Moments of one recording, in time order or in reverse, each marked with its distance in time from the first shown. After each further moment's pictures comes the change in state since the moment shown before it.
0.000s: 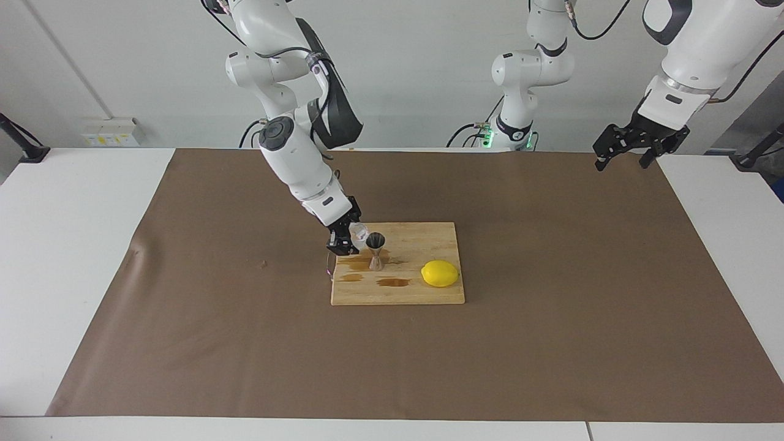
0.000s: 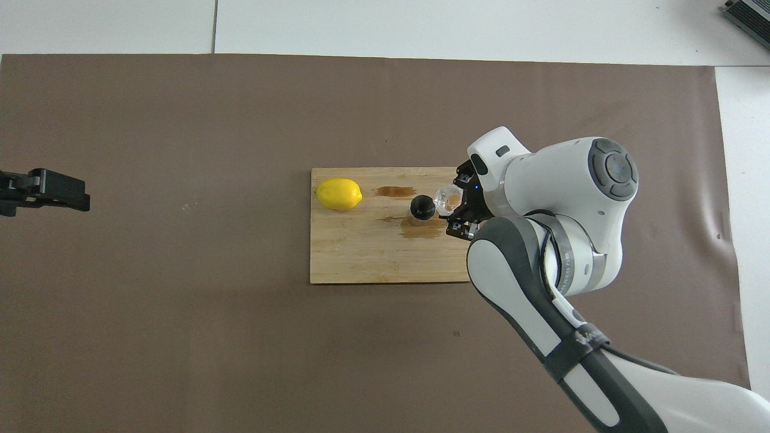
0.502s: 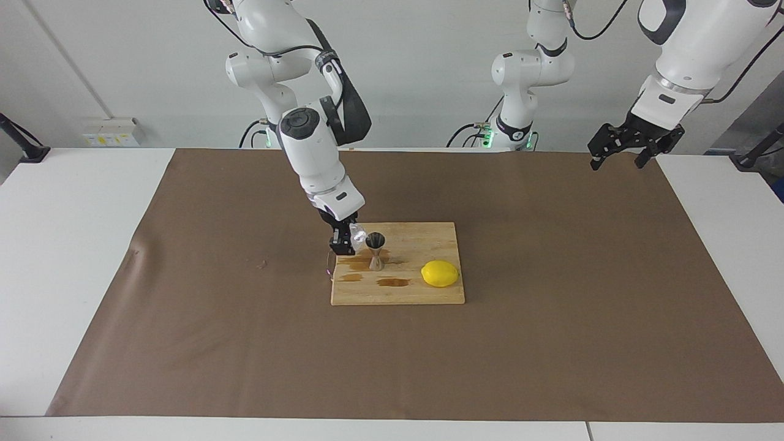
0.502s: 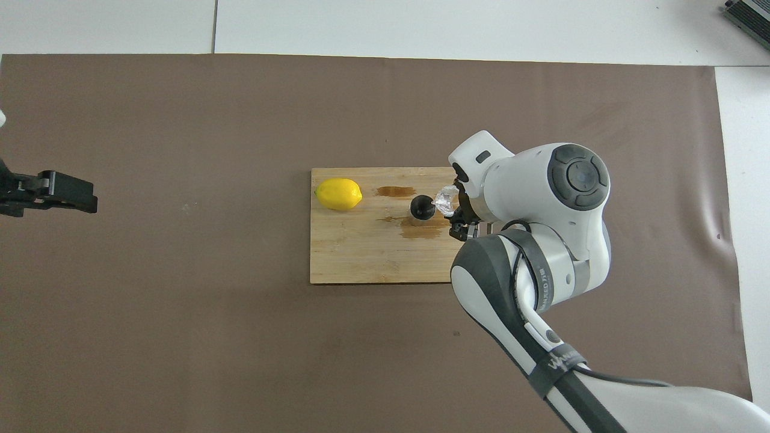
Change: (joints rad) left arm -0.014 0.000 0.001 0.000 -0.001 -0.004 0.000; right arm 0.027 0.000 0.000 0.018 -0.194 0.000 0.068
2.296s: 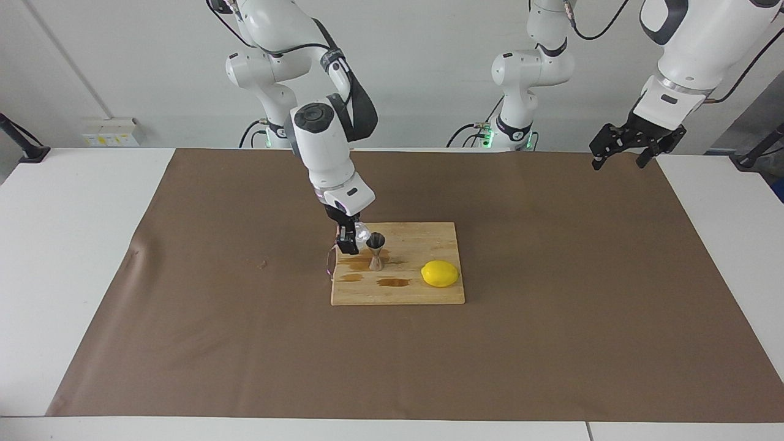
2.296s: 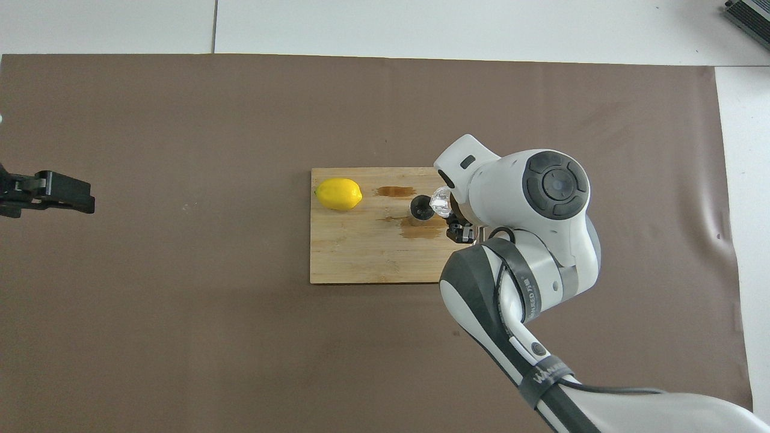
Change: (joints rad) left arm 0.001 0.000 0.003 0.000 0.000 -0.002 0.000; right arm 0.022 0.000 0.000 0.004 -0.049 0.000 0.002
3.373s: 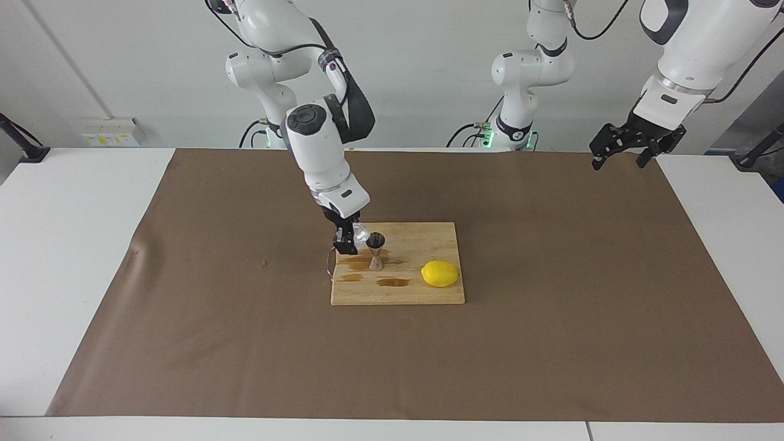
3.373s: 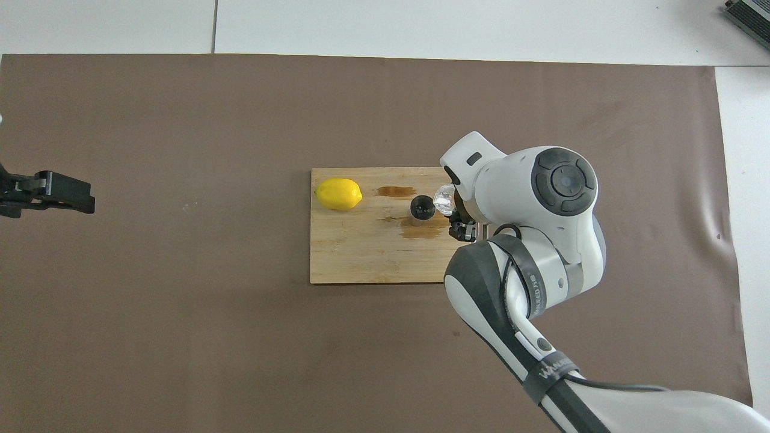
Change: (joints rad) left arm 0.000 0.000 0.000 0.000 0.000 0.000 0.000; right arm -0.011 0.000 -0.002 0.000 0.066 0.013 0.007
